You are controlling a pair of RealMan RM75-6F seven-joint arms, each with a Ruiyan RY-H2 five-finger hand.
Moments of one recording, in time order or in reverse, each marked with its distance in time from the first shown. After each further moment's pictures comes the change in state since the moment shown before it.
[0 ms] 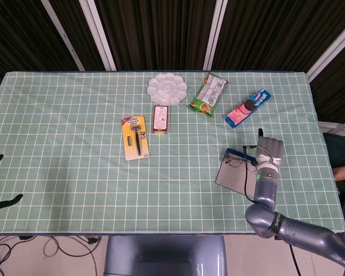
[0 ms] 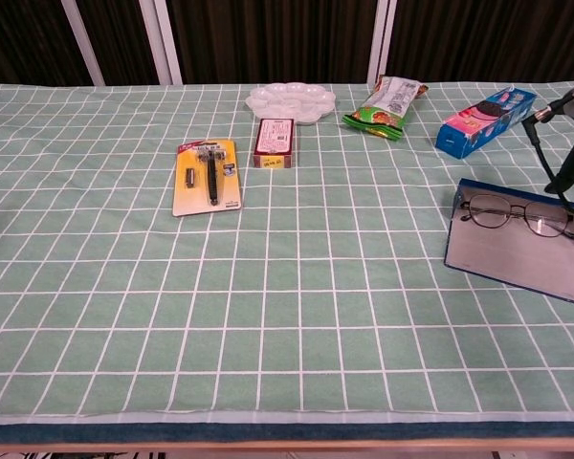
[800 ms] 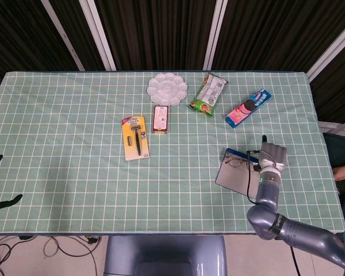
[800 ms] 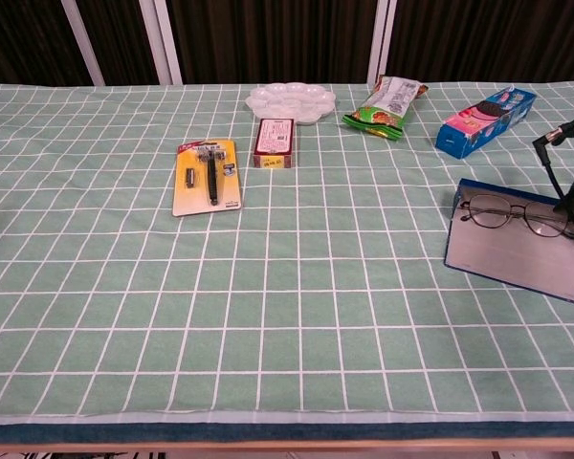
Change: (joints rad) left arm 0.000 -0.002 0.000 -0.002 -0.009 -0.001 0.008; right arm -0.019 -0.017 -0.011 0.045 0.042 -0.028 0.026
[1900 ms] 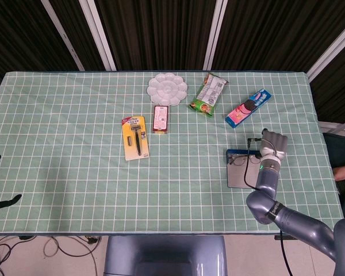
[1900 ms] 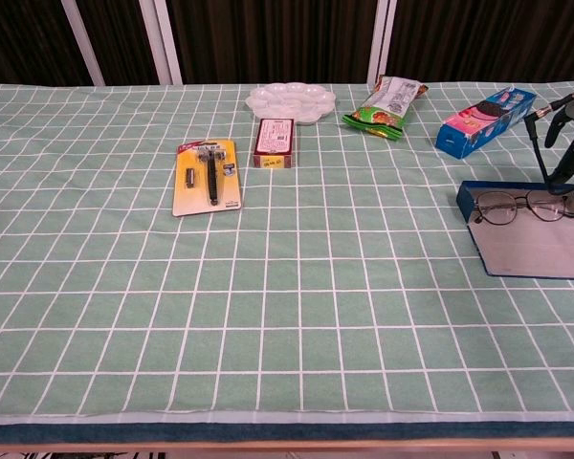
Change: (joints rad) left arm -0.002 -0.005 -0.009 -0.009 -0.038 -0.008 0.025; right arm 0.046 -0.042 0.049 0.198 -0.001 -0.118 -0.001
